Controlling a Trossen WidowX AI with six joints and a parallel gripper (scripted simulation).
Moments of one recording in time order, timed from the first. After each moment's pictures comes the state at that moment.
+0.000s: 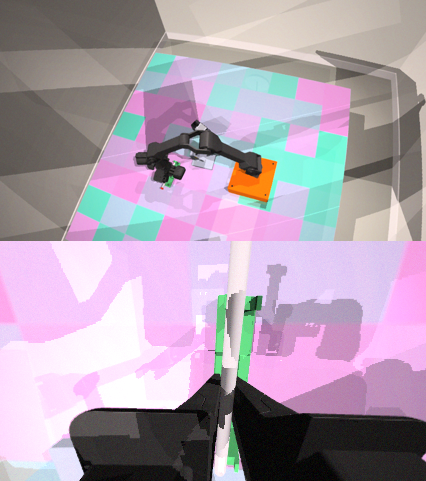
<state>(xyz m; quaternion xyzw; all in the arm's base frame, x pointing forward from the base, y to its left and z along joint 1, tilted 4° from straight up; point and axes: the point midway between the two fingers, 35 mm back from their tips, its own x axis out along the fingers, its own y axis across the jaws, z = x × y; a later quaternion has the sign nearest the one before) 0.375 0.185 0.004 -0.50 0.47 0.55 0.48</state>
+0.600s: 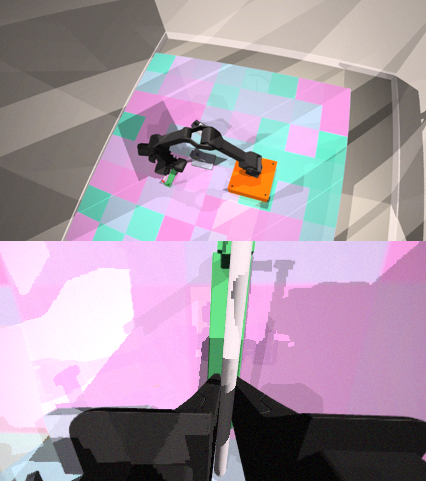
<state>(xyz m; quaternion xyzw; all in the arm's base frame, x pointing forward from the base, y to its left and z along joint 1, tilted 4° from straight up) 0.384 0.152 0.014 -0.50 0.47 0.55 0.48</state>
